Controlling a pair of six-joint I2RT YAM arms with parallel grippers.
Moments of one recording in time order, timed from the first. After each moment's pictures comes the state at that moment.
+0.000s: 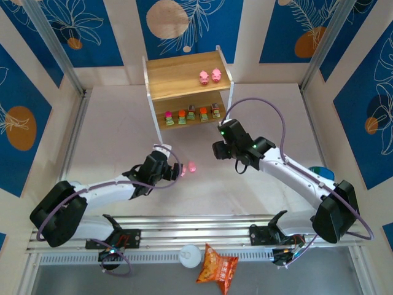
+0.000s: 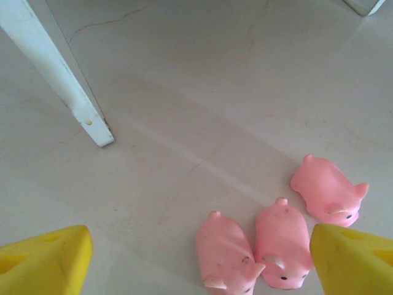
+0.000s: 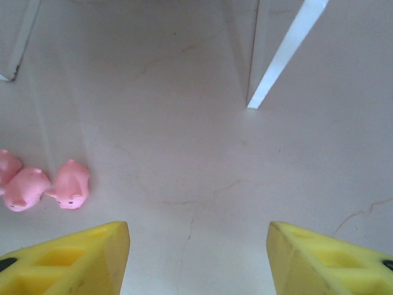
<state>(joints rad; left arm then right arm) -0.75 1.31 0.52 0.10 -0.26 -0.31 0.67 1.30 1.03 -0.65 0.24 0.28</state>
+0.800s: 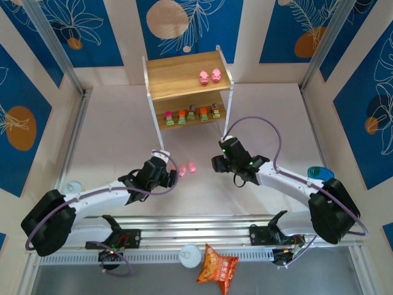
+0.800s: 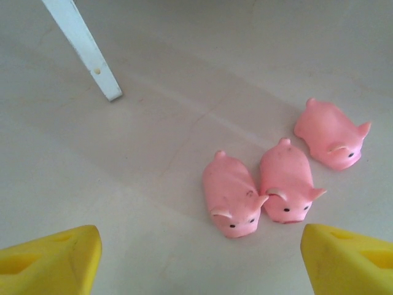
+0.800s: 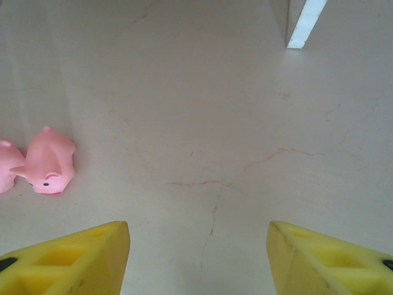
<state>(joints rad) -0.79 1.20 0.48 -0.06 -0.30 -0.32 0.68 1.29 0.71 -0.30 0.17 0.36</state>
